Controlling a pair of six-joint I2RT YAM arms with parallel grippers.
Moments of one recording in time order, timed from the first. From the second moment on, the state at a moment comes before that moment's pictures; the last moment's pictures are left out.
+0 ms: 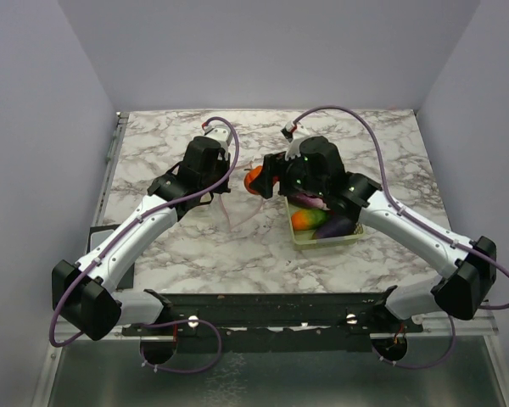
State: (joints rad) left arm -0.55 1.28 1.17 -0.49 -0.12 -0.25; right arm 0.79 1.38 1.27 -0.31 -0.04 0.38
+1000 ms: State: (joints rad) left arm -0.55 1.28 1.17 -0.50 -0.12 -0.25; right arm 0.90 1.55 1.35 -0.32 0.04 0.43
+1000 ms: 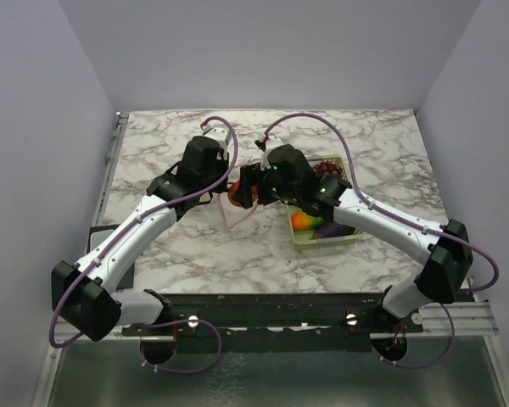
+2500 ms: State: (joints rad) left arm -0.55 1.28 1.17 -0.50 -0.12 -0.25; right arm 0.91 1.42 1.30 -0.37 0.21 0.45
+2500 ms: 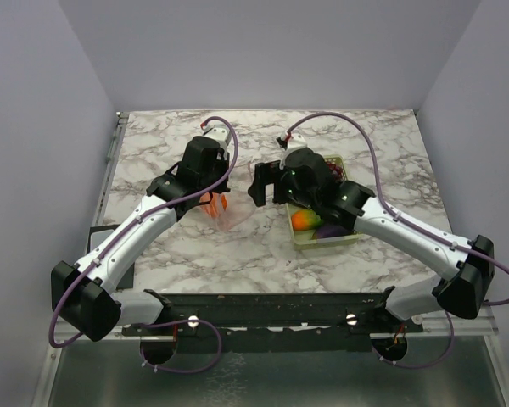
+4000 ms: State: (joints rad) left arm -0.55 1.28 1.17 -0.50 -0.12 -0.25; right arm 0.65 1.27 1.05 -0.58 0.41 0.34
